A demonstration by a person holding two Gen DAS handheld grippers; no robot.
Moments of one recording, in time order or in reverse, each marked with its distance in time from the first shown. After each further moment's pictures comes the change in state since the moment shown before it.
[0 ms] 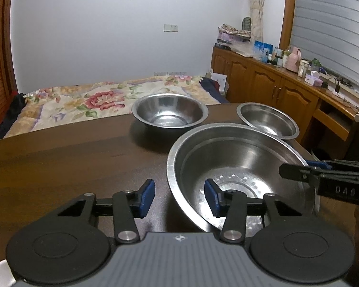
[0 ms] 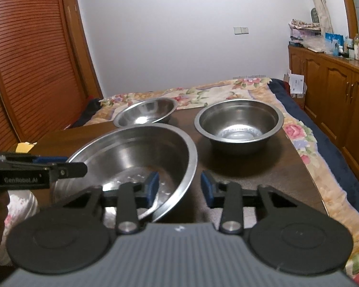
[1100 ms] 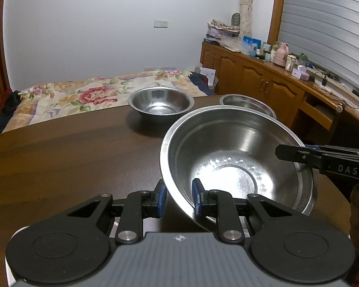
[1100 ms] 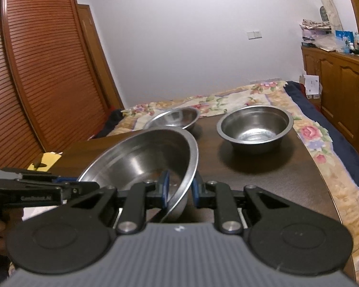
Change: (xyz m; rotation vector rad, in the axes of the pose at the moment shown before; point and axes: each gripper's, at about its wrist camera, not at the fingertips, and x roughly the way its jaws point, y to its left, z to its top) left arm -0.041 0.002 -0.014 0.016 0.027 -0.057; right arm -0.034 0.008 -0.001 0.030 -0.041 0.114
